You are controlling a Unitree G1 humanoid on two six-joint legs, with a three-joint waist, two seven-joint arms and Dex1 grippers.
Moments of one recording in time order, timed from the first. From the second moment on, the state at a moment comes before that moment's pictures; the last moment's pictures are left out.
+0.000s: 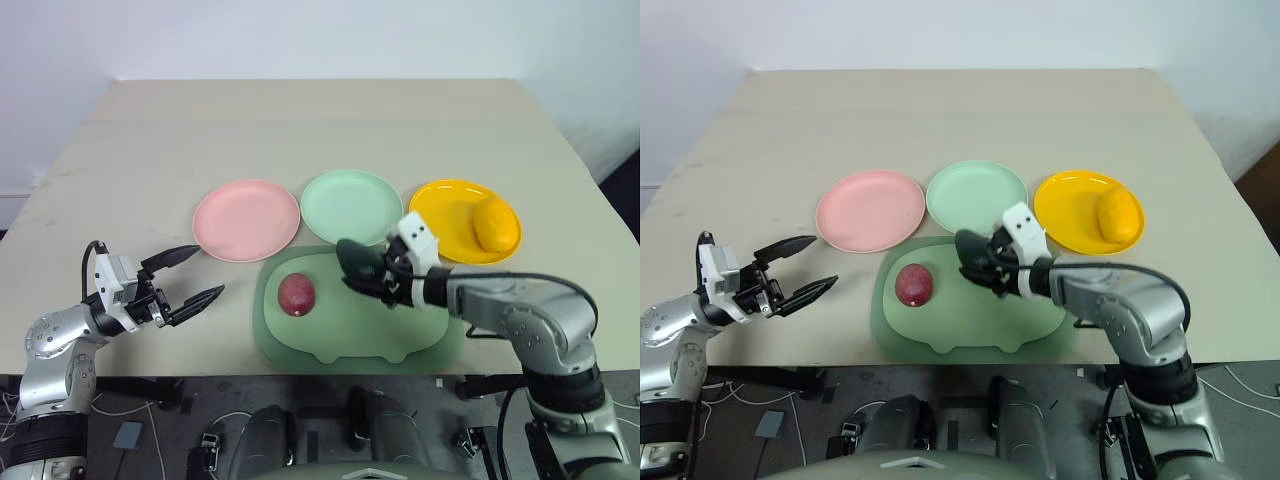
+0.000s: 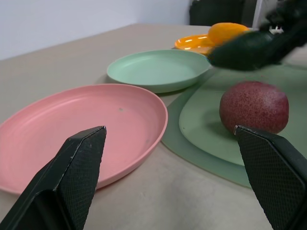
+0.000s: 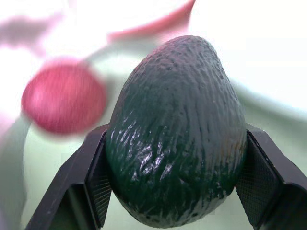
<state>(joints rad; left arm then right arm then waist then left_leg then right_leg) -0.05 0.63 0.30 0.13 -0.55 -0.14 -1.22 -0.48 -0.48 0.04 -0.42 0.69 1.20 0.35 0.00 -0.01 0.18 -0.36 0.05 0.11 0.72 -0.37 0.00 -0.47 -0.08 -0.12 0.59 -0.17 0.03</state>
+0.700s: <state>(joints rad) -0.04 0.62 0.29 0.10 -0.55 -0.13 -1.19 -0.71 -0.40 0.12 0.15 0.35 0.81 0.53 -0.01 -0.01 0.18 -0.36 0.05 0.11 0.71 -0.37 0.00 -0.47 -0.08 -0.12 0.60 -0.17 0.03</state>
